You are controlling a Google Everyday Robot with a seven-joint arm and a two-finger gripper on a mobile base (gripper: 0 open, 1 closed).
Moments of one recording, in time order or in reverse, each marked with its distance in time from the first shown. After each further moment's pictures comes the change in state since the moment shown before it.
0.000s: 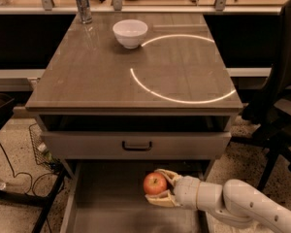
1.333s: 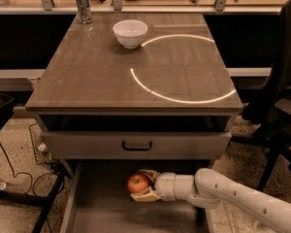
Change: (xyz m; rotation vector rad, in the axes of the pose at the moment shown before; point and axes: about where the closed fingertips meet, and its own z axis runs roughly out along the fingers) arm 0.059 -0.010 0.094 -0.147 0.016 -0.026
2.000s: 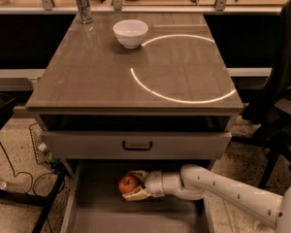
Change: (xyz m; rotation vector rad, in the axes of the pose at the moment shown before) arm 0.031 -0.009 0.058 -0.120 -0.026 0.017
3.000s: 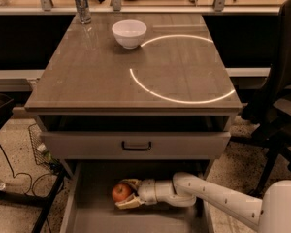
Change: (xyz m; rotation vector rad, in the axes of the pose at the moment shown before) arm 0.030 0.015 0.040 -0.059 -0.066 0.026
